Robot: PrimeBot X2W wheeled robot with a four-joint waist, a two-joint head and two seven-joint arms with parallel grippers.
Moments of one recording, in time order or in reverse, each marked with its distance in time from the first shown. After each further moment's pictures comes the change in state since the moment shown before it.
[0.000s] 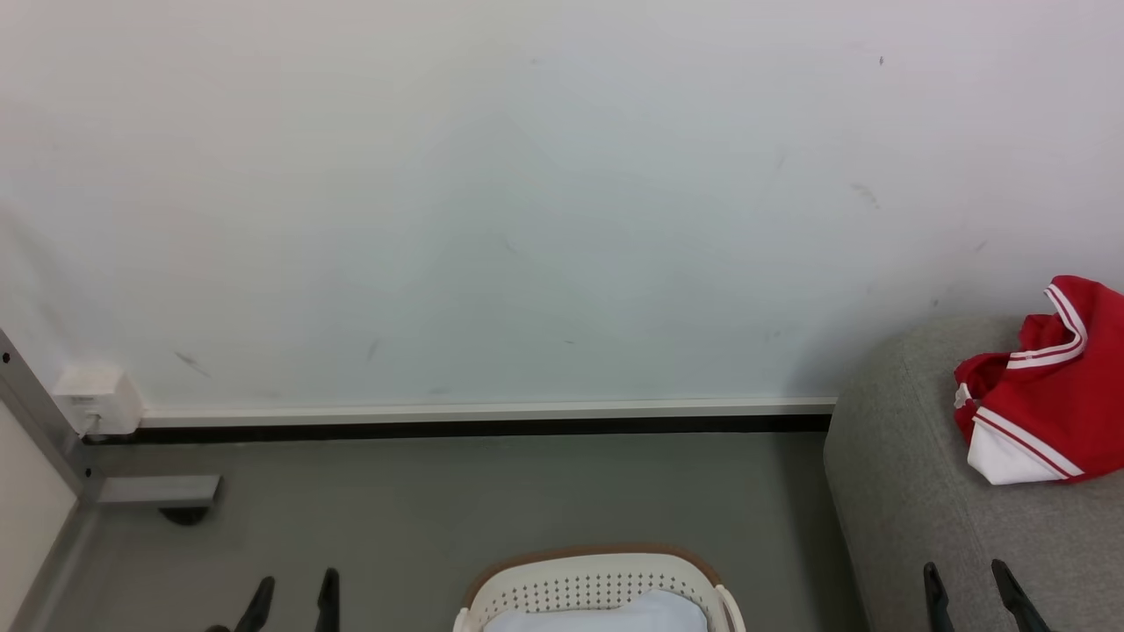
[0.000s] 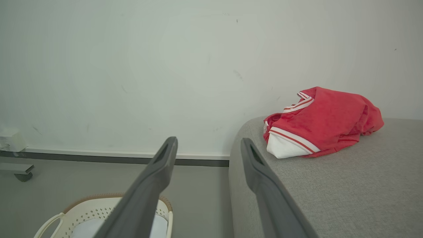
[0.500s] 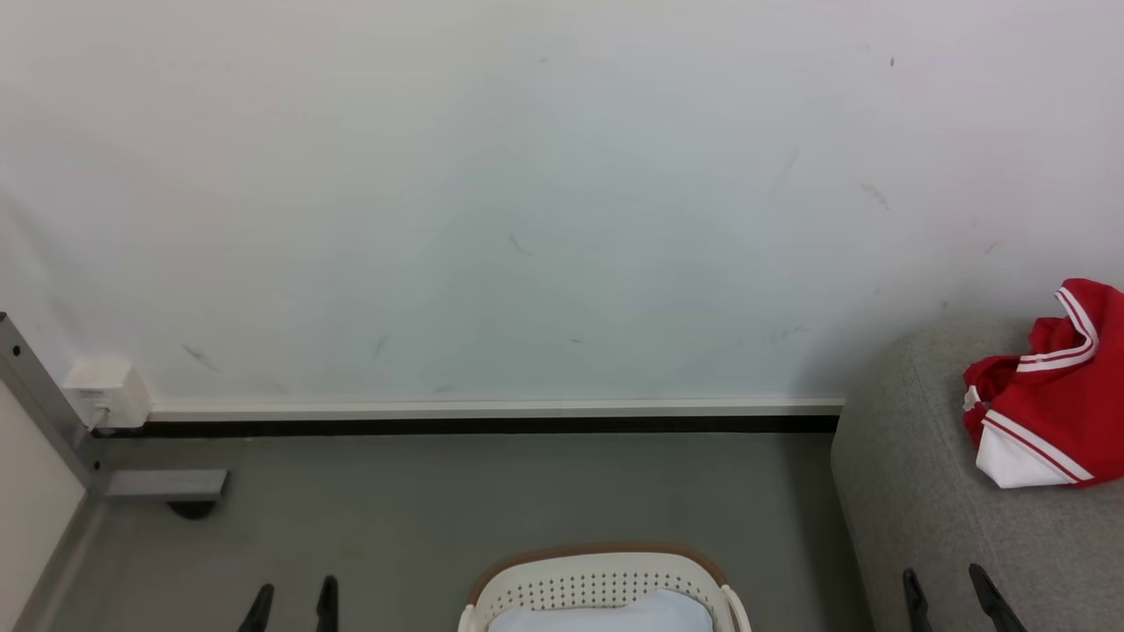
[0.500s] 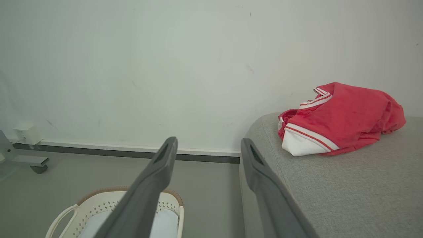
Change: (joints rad) left arm 0.006 -0.079 0.101 0.060 0.096 -0.087 0.000; right arm -0.002 0.000 0.042 0.020 0.011 0.000 0.000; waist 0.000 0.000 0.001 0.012
